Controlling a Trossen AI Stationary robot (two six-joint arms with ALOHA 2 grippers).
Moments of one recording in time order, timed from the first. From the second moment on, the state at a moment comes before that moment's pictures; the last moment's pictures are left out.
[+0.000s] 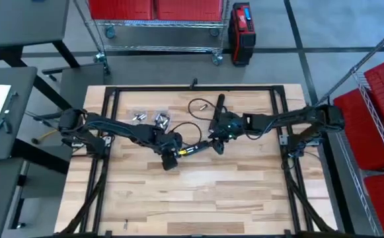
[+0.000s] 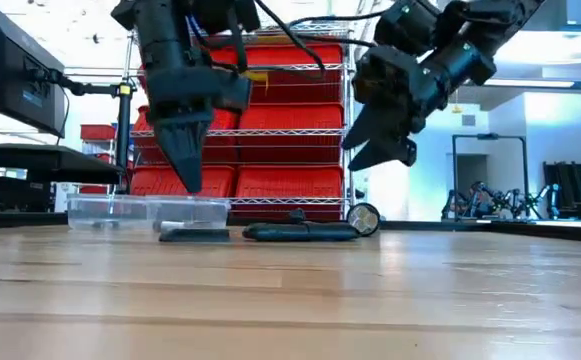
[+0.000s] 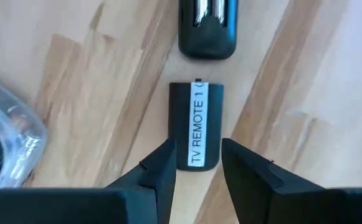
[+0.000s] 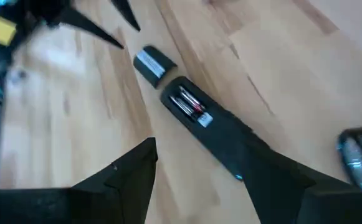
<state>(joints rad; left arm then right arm) -0.06 1.59 1.04 -0.57 -0.15 -0.43 -0.13 1.49 0.80 -0.01 -0.16 0.49</state>
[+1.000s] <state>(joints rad) -0.11 1.58 0.85 -0.15 -0.06 -0.39 0.15 1.80 0.84 0.38 -0.10 1.23</state>
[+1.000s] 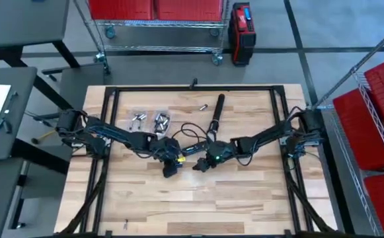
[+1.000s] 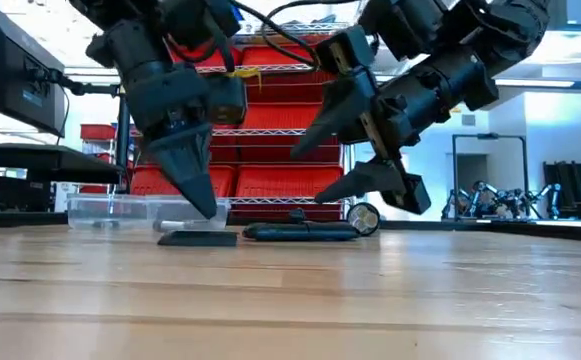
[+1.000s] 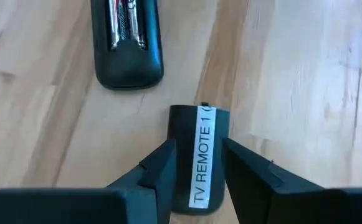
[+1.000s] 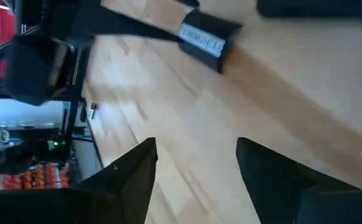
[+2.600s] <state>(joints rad) -0.15 1.47 0.59 0.03 -0.03 -0.46 0.09 2.04 1.08 0.30 -0.01 1.36</state>
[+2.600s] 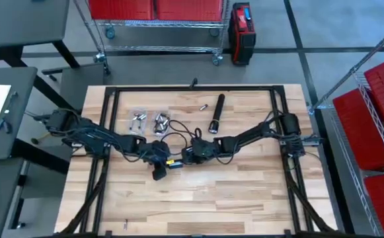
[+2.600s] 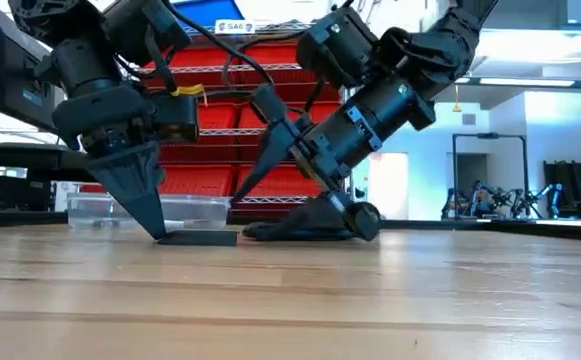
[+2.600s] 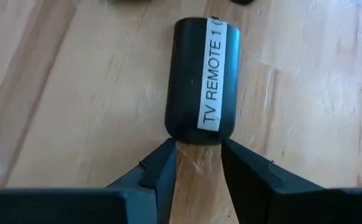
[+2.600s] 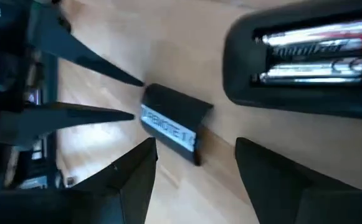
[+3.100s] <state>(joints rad) -0.15 1.47 0.59 0.03 -0.05 -0.39 0.09 2.05 1.10 0.29 0.00 1.36</state>
